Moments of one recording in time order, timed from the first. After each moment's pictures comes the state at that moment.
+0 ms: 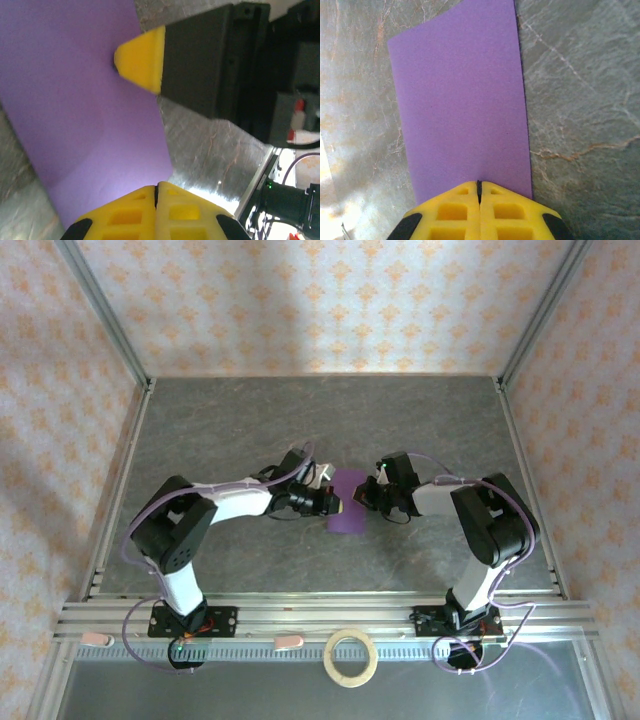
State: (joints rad) left arm -0.61 1.79 0.95 -0.03 0.59 -0.67; right arm 0.40 1.73 0.71 0.11 -0.45 0.85
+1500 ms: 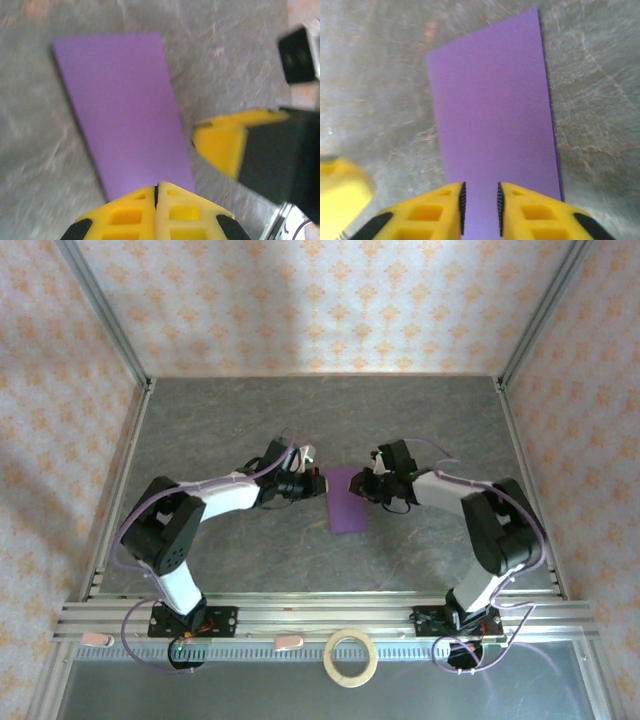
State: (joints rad) left arm -0.50 1.76 0.98 0.01 0.47 -0.74; right arm 0.41 1.62 0.83 -0.12 -0.43 0.74
